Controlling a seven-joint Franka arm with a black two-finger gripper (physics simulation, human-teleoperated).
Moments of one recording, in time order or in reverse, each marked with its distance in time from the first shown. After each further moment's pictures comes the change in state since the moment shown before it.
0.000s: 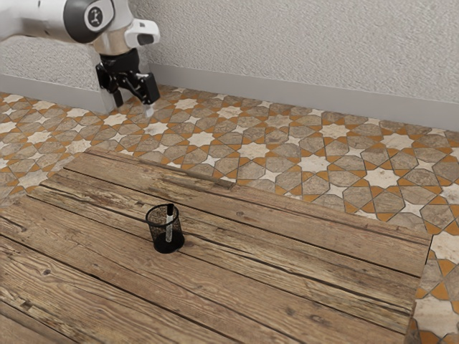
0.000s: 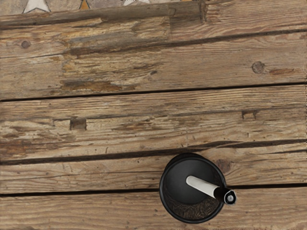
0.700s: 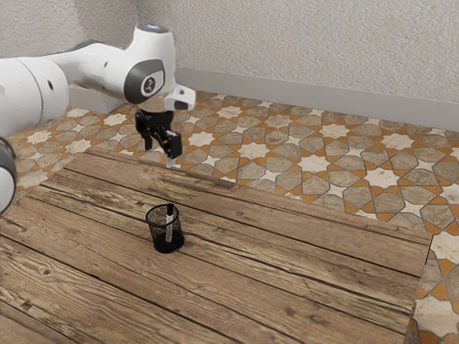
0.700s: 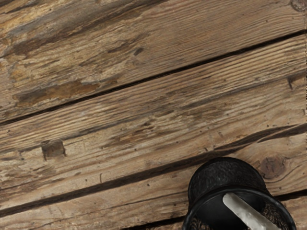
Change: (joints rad) arm -0.045 0.246 0.030 -0.032 0.052 0.155 0.170
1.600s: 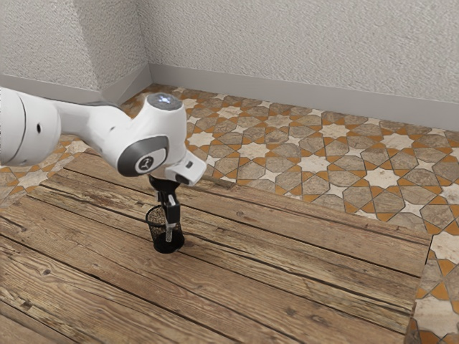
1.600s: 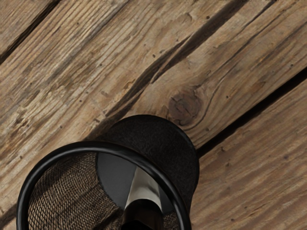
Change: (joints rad) arm -0.029 -0.204 -0.116 -0.552 0.182 0.368 0.140
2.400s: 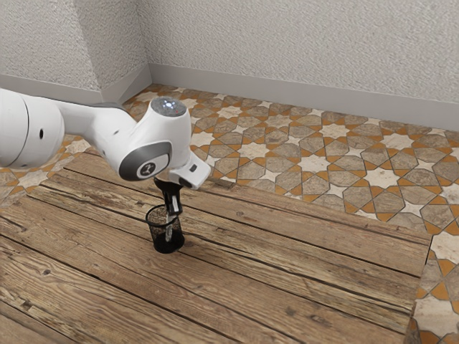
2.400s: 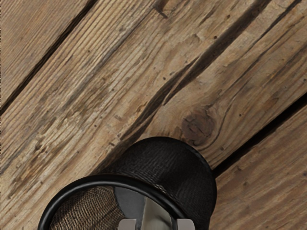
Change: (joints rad) arm -0.015 0.006 0.000 -0.012 0.070 0.069 -0.004
